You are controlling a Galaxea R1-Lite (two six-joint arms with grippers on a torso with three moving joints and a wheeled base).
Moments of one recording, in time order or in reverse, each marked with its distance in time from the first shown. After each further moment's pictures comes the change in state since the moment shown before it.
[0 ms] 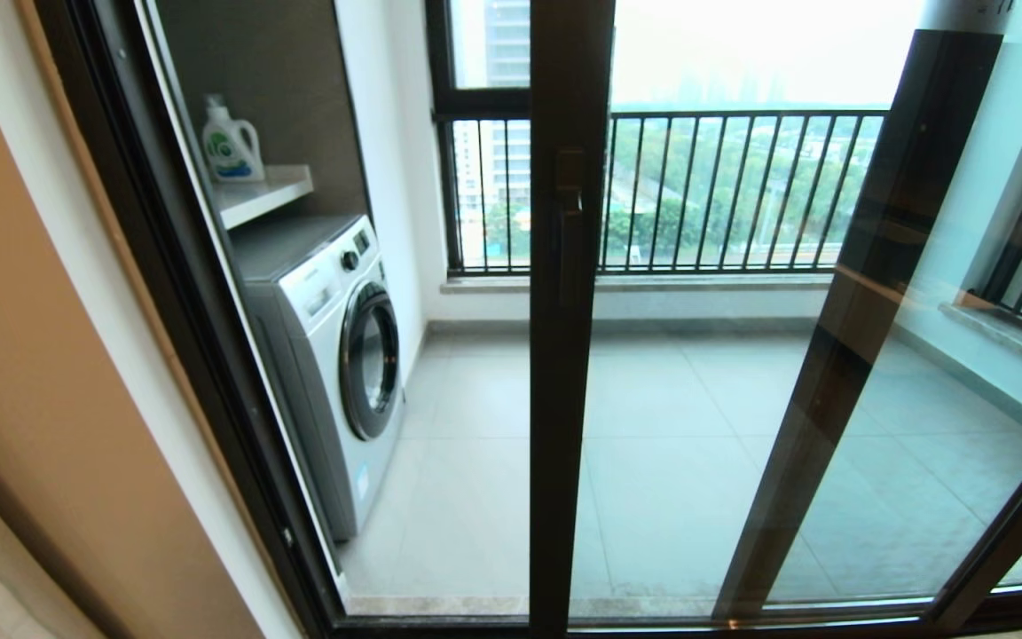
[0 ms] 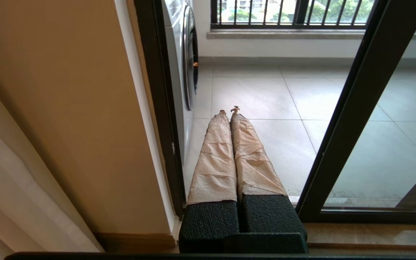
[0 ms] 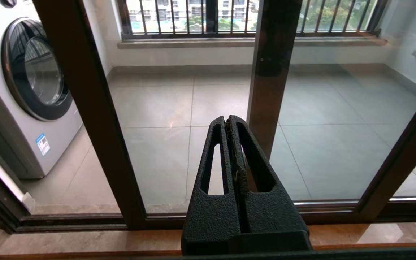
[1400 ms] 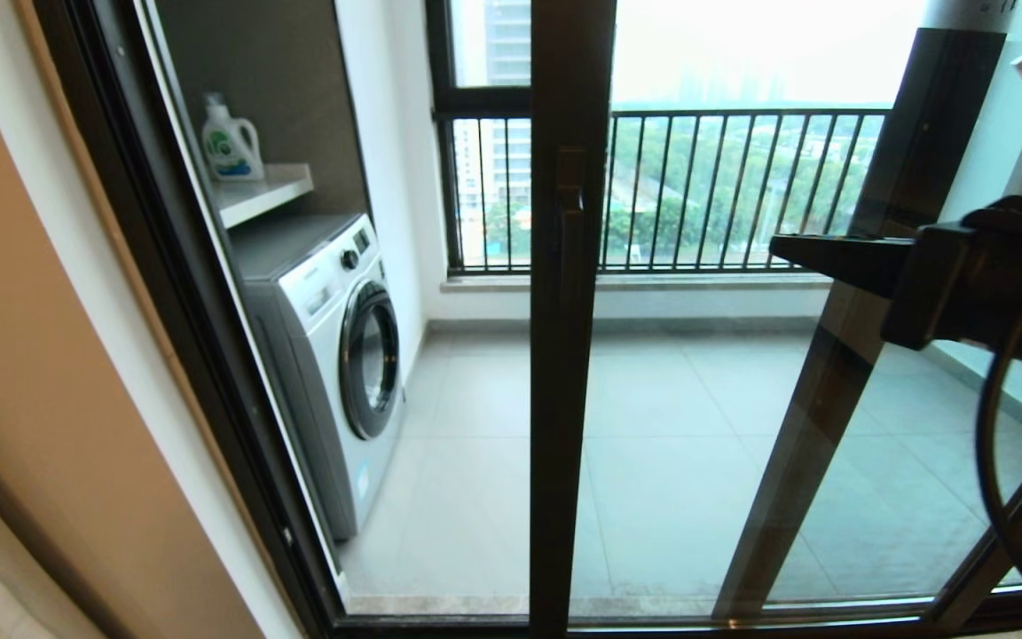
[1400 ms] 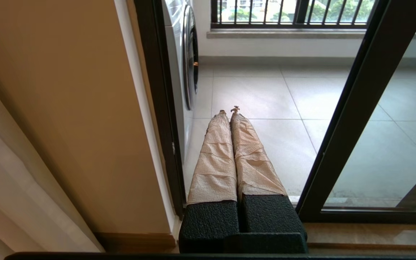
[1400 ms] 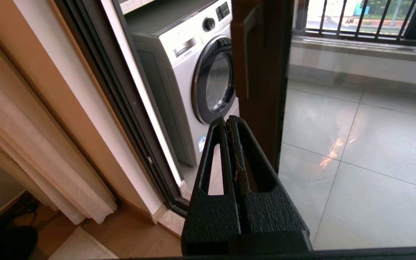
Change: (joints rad) left arm 0.000 0.000 0.000 0.000 0.000 0.000; right arm 0.517 1.303 -0.984 -0.263 0.080 0.159
